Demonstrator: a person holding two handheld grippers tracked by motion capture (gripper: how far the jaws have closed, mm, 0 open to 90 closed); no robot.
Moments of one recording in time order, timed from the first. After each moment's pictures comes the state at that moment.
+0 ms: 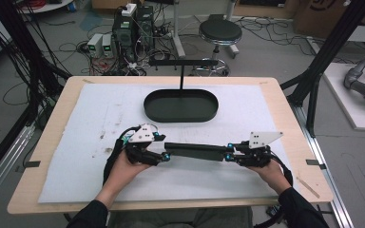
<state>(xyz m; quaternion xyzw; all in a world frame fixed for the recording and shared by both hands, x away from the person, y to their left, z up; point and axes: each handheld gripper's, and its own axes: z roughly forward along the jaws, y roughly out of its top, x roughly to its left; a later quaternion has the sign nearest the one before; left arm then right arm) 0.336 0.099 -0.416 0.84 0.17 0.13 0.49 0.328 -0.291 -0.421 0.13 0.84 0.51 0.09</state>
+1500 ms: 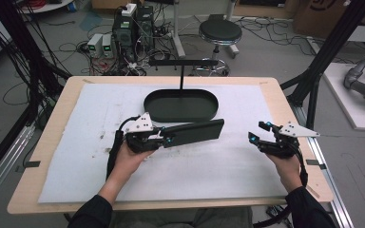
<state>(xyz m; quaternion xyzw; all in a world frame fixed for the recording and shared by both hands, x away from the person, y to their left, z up) 0.350 0.103 -0.388 0.81 0.16 0.13 0.55 0.333 -0.362 -0.410 0.33 0.74 0.53 0.26</state>
